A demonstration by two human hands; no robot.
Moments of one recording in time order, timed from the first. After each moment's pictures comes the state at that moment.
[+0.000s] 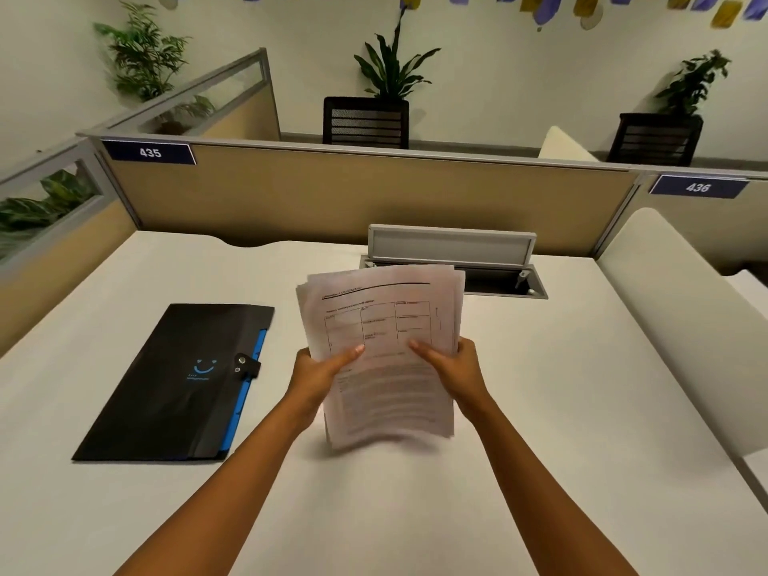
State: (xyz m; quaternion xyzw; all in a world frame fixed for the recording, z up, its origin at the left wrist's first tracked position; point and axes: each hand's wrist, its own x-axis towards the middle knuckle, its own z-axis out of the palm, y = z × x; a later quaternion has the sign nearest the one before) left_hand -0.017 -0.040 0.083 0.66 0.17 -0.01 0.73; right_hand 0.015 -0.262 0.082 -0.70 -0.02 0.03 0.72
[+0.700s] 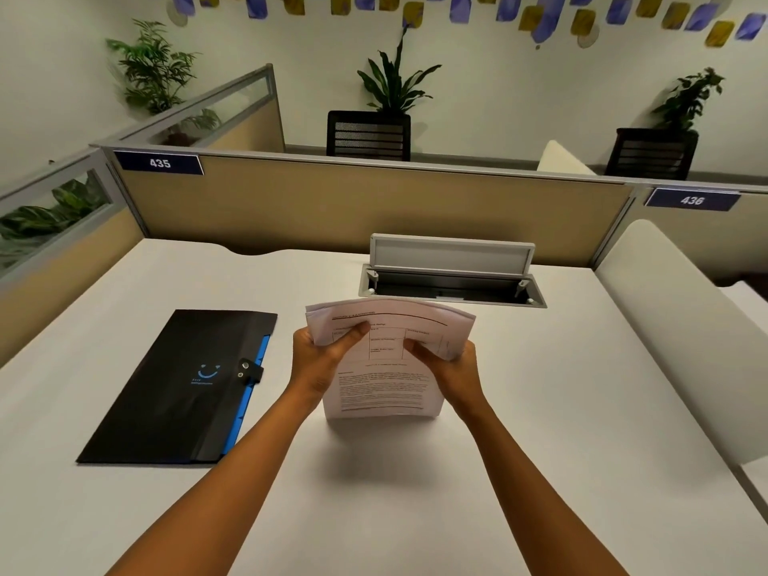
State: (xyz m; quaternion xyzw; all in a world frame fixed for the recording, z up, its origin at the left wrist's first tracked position) left_hand -0.015 -0.046 0.120 0.68 0.04 0.15 0.72; right_hand 0.006 -0.249 0.100 -0.70 -0.05 -0.03 0.71
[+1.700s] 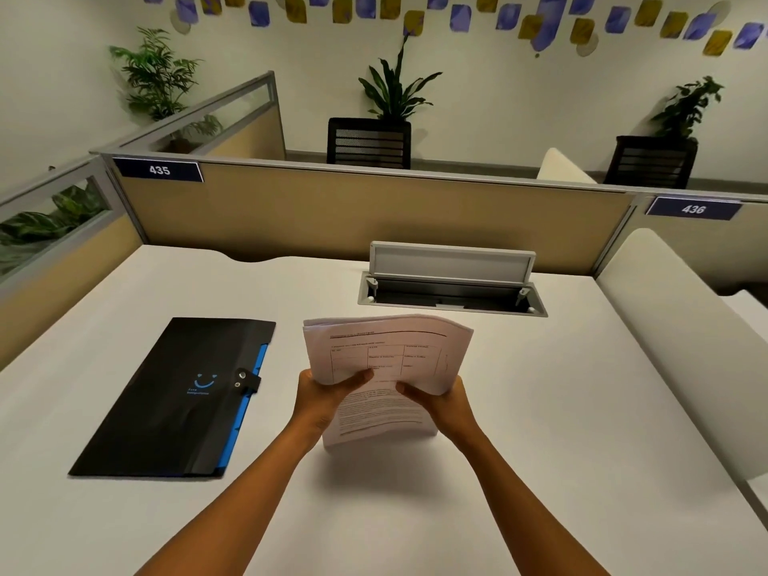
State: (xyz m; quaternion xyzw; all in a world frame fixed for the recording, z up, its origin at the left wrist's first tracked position) left_hand -0.016 -0.050 0.070 0.69 0.12 0.09 0.70; right_hand 0.009 -0.253 0.052 -0.73 -0.04 0.03 0.69
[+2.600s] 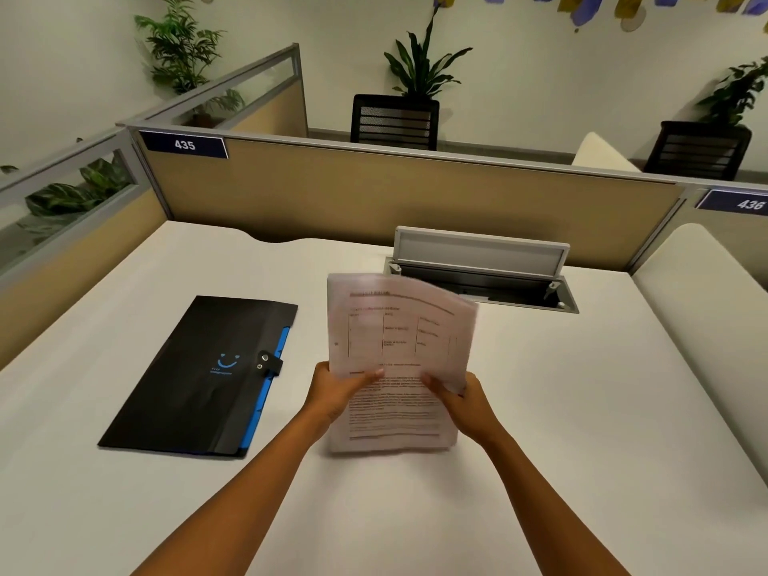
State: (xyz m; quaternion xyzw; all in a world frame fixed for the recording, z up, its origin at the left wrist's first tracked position) left_hand -0.012 -0.023 0.047 0.71 0.17 -0.01 0.68; right_hand 0.016 -0.251 0.030 -0.76 -0.08 0.10 0.64
